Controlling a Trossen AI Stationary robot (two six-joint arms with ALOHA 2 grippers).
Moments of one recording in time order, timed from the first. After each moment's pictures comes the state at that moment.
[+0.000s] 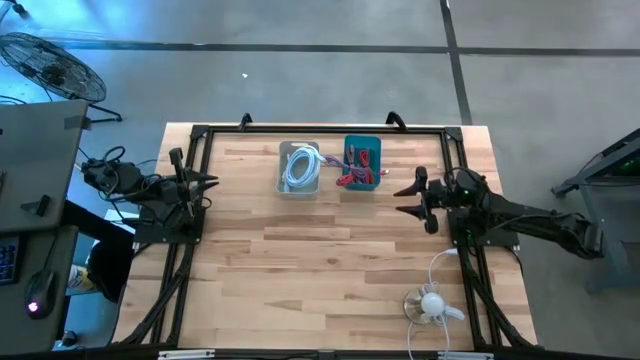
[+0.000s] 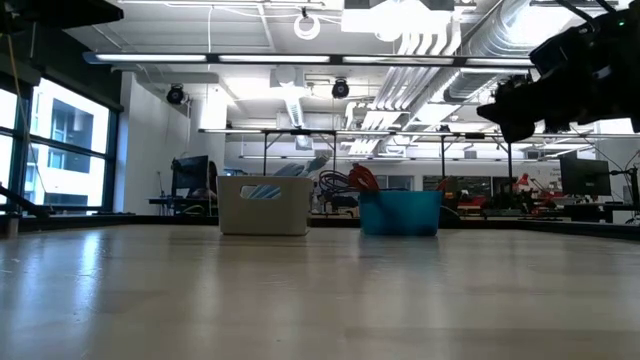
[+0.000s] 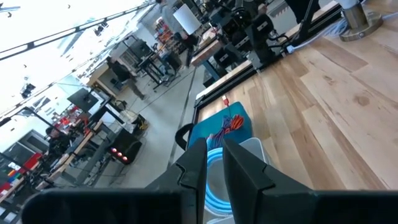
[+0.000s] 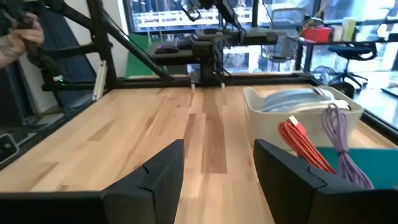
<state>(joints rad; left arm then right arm) -0.47 0.04 0.60 -0.65 -0.70 0.62 -0.45 0.39 0.01 0.31 -0.52 0.01</state>
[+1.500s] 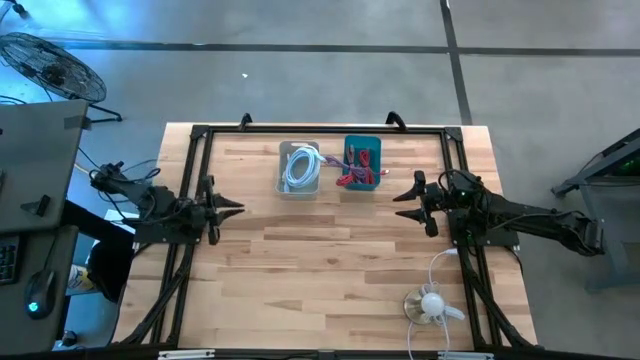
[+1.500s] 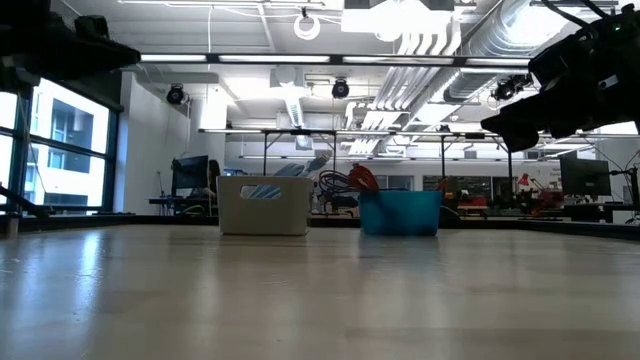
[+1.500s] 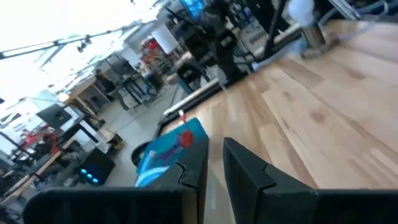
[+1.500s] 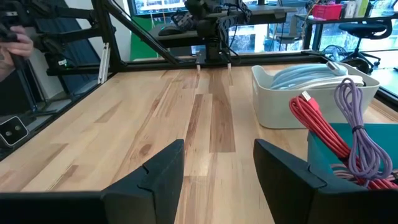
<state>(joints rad) -0.47 0.01 0.18 -0.17 -0.57 0.61 -0.42 0.39 0.01 0.22 -0.50 0.00</state>
